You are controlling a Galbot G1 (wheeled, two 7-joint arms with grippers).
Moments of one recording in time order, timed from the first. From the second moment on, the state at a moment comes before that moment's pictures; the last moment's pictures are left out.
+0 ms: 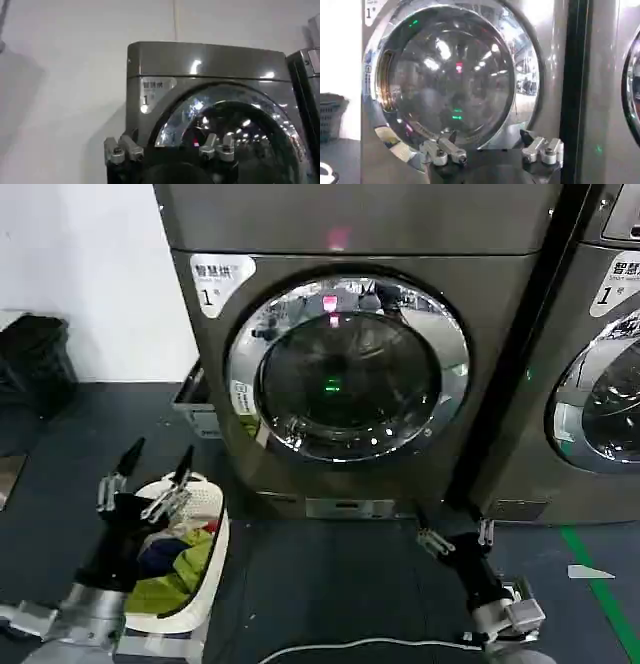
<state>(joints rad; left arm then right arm) 1.45 -1.42 -0.76 -2.34 -0.36 0.00 0.32 -1.55 1.53 0.74 2.20 0.11 -0.03 -0.36</state>
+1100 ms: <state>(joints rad) 1.48 -1.40 -0.75 -2.44 -0.36 0.15 0.29 -0.93 1.13 0.39 1.86 0.37 -0.17 -0.61</state>
